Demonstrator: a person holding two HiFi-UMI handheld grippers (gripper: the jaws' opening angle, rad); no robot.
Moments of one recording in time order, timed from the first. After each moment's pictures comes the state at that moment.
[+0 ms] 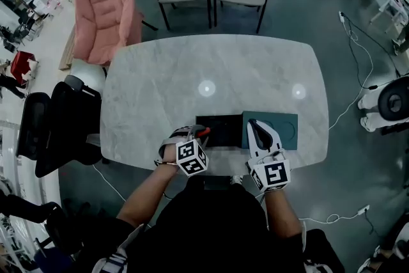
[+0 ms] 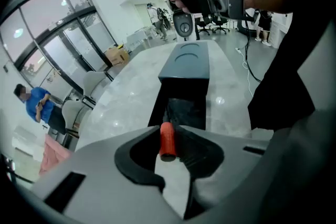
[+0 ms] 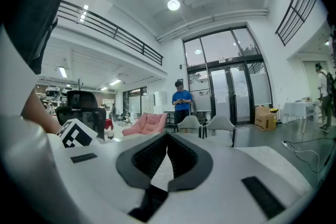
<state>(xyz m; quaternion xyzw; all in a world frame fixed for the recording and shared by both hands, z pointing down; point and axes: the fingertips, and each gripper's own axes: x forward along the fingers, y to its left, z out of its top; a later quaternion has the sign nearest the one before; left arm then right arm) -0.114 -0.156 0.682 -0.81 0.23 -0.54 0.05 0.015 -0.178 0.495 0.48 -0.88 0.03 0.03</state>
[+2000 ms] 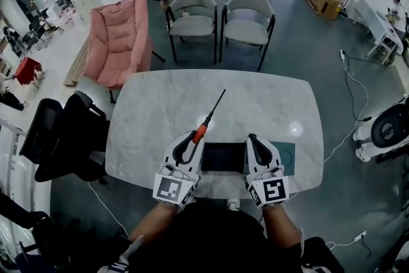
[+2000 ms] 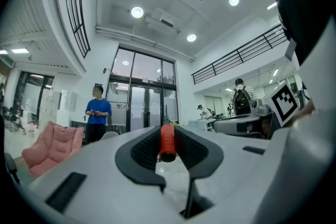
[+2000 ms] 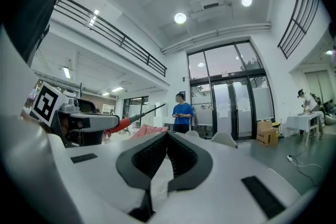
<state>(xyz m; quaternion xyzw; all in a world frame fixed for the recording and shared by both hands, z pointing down) -0.154 -0.172 0.406 -0.86 0.52 0.02 0.04 -0.015 -0.183 0.411 0.48 -0.88 -0.03 -0.01</state>
